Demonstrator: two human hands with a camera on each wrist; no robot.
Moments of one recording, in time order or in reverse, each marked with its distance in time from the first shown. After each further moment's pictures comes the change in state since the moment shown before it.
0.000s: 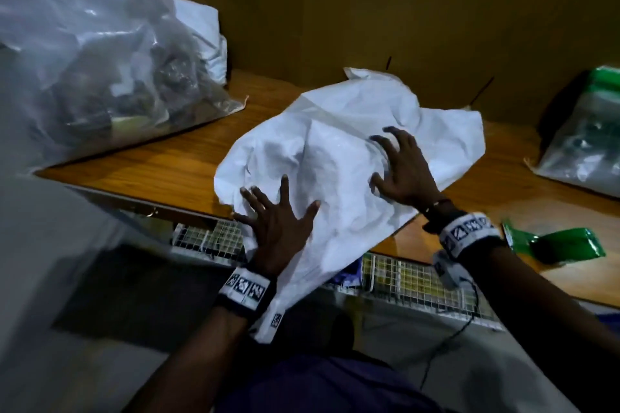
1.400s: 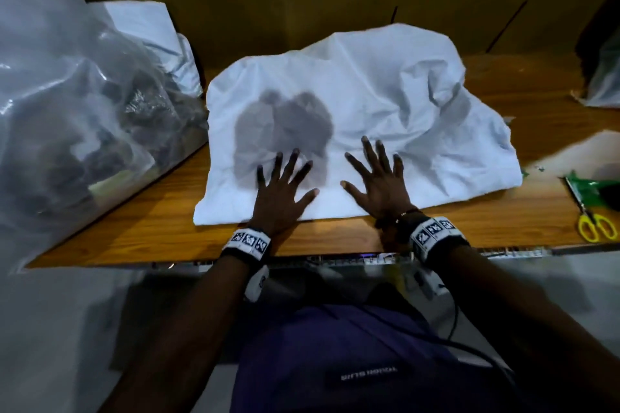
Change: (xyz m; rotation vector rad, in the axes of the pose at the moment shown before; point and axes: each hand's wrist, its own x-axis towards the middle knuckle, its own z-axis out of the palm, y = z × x) left_hand 0.206 -0.088 0.022 0.366 -0.105 0.763; right_hand 0.029 -0.062 0.165 -0.106 -0.165 0.342
